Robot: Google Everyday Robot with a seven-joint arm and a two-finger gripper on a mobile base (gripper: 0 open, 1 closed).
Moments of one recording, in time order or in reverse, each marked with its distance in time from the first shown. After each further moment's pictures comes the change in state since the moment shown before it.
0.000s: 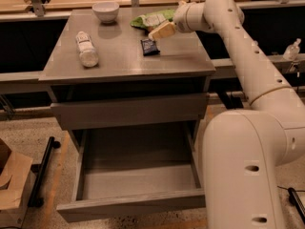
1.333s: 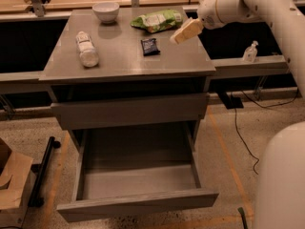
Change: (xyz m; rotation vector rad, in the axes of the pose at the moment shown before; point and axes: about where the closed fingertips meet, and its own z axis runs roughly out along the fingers) arm -0.012 0.020 -0.124 -0.093 0.099 -0.106
